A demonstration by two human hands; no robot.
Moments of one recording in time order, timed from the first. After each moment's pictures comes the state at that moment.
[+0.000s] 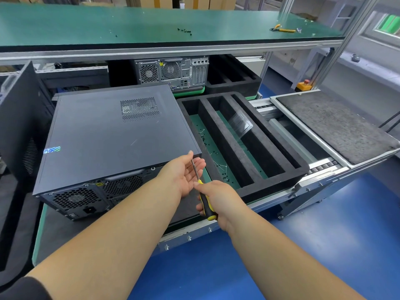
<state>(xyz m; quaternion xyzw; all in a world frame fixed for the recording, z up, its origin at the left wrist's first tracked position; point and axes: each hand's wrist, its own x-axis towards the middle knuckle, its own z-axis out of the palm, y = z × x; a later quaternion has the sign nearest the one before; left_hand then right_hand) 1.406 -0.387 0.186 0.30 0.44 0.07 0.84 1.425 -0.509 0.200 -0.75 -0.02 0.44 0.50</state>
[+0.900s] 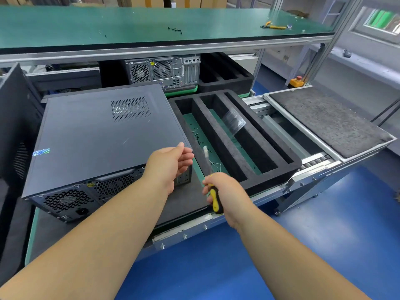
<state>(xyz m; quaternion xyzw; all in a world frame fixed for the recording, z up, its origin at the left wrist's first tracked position) 1.399 -0.390 0.198 0.53 0.39 0.17 0.73 1.444 -0.534 0.197 -0.74 -0.04 0.40 0.54</state>
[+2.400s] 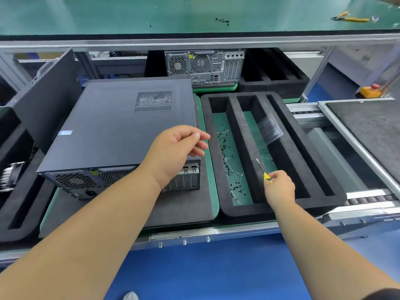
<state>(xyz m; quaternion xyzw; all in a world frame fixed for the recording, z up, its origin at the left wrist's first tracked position) 1.422 -0.384 0.219 0.72 0.28 0.27 0.57 1.660 -0.549 0.057 -0.93 -0.13 0.13 0.31</state>
